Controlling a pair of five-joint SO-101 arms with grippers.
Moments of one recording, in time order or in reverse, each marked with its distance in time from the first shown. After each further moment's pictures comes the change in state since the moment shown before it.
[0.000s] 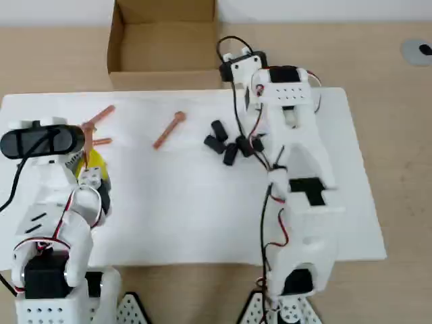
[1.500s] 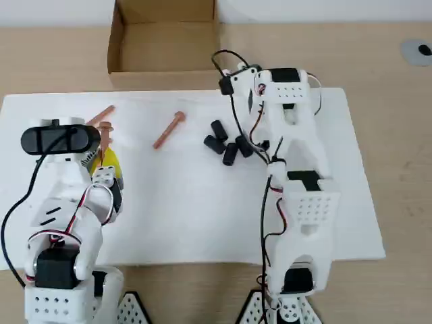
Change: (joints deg) left arm 4.7 -0.4 5.2 -3.9 0.9; right arm 1.3 6.3 -4.0 5.9 8.4
